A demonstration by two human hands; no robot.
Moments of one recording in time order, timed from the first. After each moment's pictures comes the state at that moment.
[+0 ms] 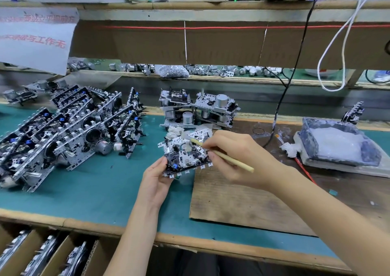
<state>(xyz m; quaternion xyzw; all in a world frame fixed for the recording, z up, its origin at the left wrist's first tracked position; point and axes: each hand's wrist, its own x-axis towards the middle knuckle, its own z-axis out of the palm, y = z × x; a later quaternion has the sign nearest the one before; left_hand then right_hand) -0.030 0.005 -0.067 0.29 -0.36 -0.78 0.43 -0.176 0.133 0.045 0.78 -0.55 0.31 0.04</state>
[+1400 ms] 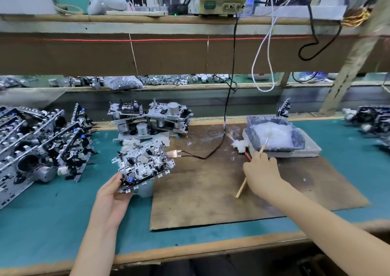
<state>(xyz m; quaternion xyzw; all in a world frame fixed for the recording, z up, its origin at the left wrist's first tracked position) -0.031 -0.008 -0.087 0.22 -0.38 -0.79 0.42 -0.247 0.205 -0.001 0.38 -0.91 -0.18 0.01</state>
